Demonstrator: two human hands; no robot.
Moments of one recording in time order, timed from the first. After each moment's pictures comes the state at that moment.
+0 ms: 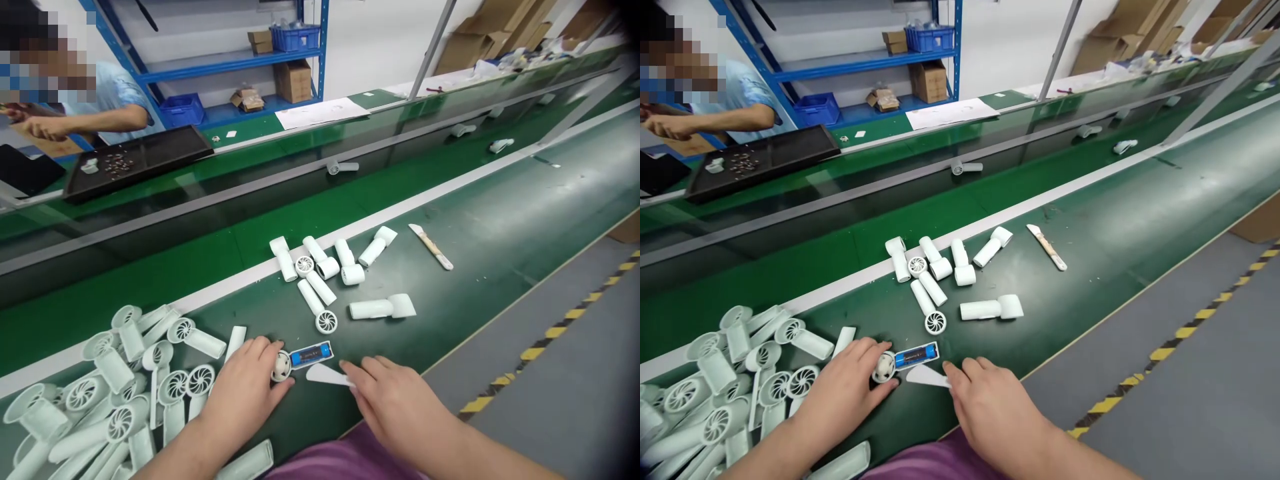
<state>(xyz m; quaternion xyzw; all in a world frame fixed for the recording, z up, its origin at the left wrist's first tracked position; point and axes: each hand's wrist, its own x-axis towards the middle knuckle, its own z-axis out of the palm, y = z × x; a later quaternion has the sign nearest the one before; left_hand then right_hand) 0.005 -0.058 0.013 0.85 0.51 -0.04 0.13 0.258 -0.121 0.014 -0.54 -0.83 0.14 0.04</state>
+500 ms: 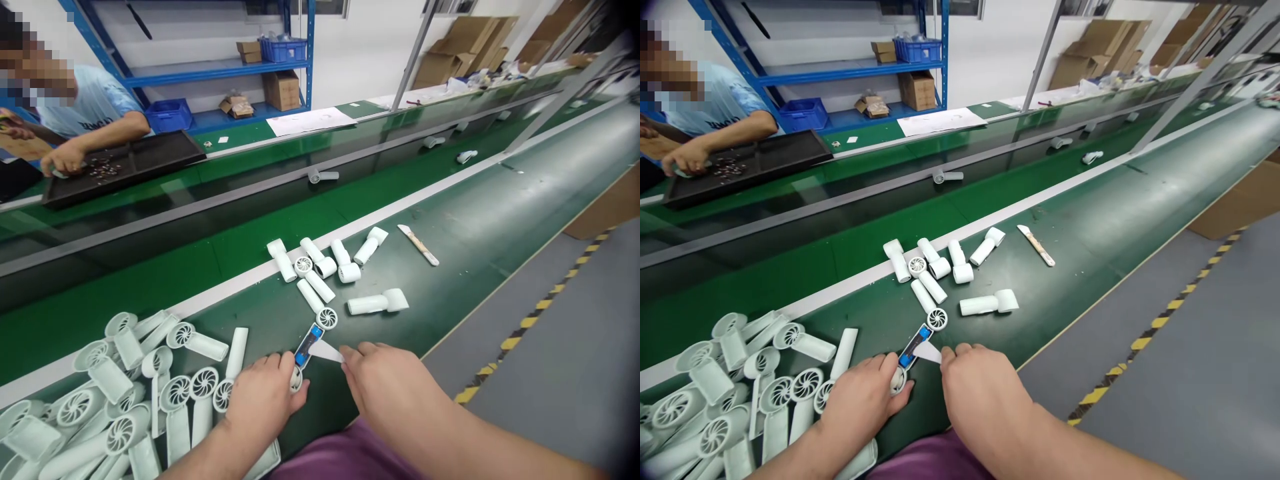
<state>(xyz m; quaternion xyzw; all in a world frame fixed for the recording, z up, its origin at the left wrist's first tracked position) 0.017 -0.076 -0.004 0.86 0.50 -0.06 0.03 0.220 -0.101 0.064 -0.61 -0.78 0.13 -0.09</state>
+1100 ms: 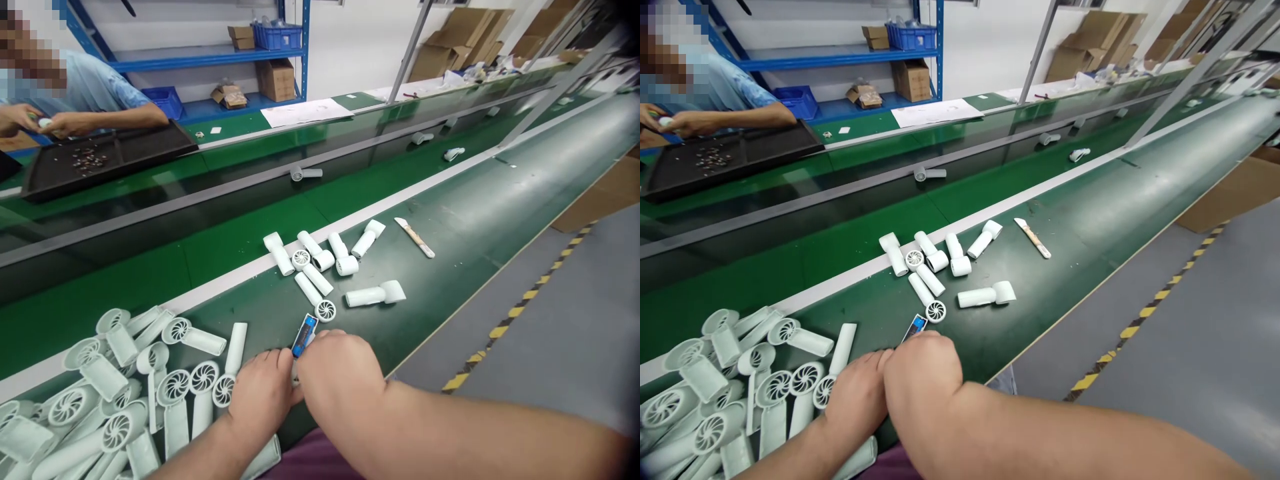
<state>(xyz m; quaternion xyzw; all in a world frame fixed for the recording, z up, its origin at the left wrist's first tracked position) 0.014 -0.076 -0.007 0.87 0.48 -0.06 0.09 0.158 -0.073 0.078 -0.61 -0.77 0.18 -0.12</state>
